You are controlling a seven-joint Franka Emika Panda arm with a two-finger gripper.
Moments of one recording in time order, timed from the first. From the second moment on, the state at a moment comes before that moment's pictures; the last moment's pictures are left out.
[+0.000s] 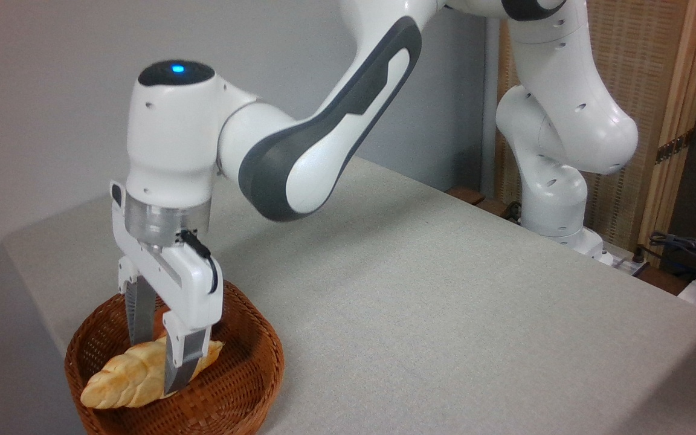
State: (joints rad) arm -0.12 0.32 0.03 -1.74 -0.16 2.39 0.74
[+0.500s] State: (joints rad) arm -0.12 0.34 0.03 -1.74 -0.16 2.41 0.74
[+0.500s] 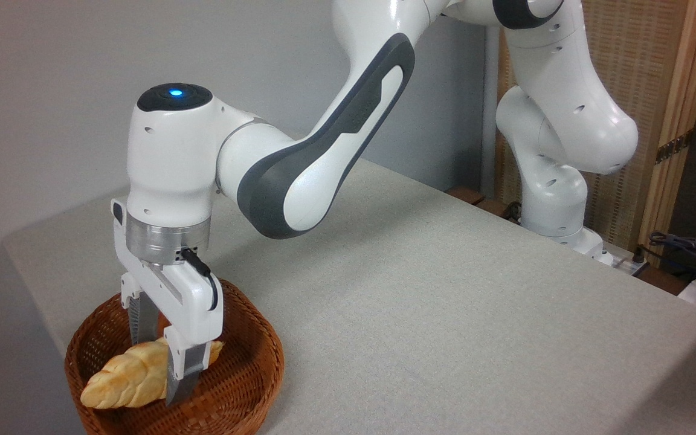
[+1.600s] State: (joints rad) arm -0.12 0.15 0.03 -1.73 -0.16 2.12 0.74
